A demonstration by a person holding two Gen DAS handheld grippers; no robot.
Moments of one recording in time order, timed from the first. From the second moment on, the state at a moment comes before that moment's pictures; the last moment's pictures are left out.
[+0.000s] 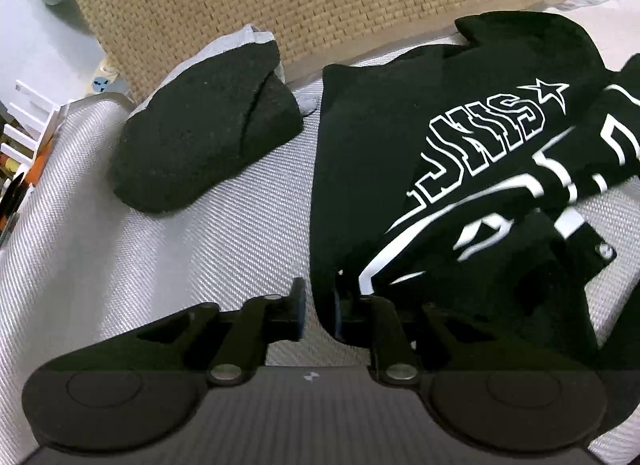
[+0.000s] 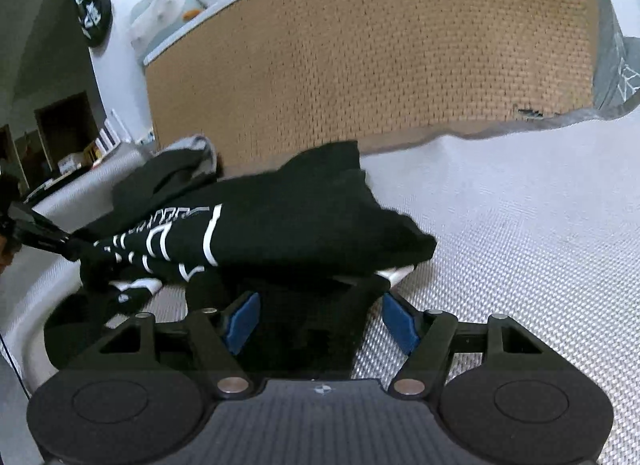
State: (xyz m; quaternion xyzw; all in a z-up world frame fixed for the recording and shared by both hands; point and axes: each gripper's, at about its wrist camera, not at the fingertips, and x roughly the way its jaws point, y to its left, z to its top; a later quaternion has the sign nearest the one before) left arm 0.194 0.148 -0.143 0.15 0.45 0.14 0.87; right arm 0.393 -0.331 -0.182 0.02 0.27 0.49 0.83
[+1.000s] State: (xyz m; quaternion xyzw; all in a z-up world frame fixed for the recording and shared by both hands) left arm 0.171 0.112 -0.179 0.20 0.39 0.18 0.88; right arm 0.353 -0.300 -0.191 -0.11 0.26 0.44 0.85
